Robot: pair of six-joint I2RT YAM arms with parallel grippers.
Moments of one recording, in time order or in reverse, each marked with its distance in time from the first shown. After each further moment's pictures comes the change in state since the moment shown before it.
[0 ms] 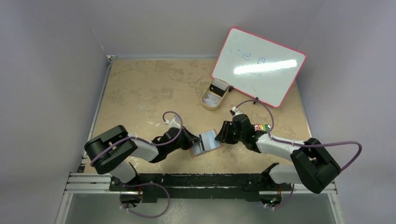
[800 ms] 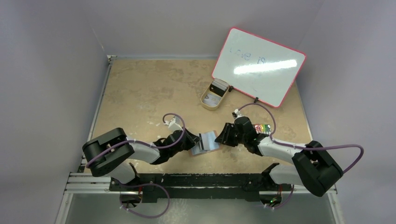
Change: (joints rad) left arm -0.105 -0.040 0.032 -0.097 -0.234 0.000; right arm 0.000 -0.039 -0.061 0.045 -0.035 0.085
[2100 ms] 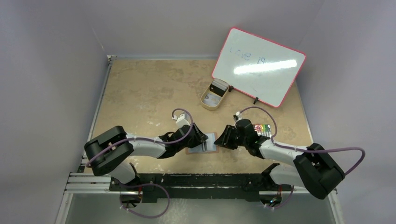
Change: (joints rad) left arm -0.016 0.014 0.170 -0.261 0.030 0.089; right arm 0.001 -0.044 -0.048 0.030 -0.053 0.092
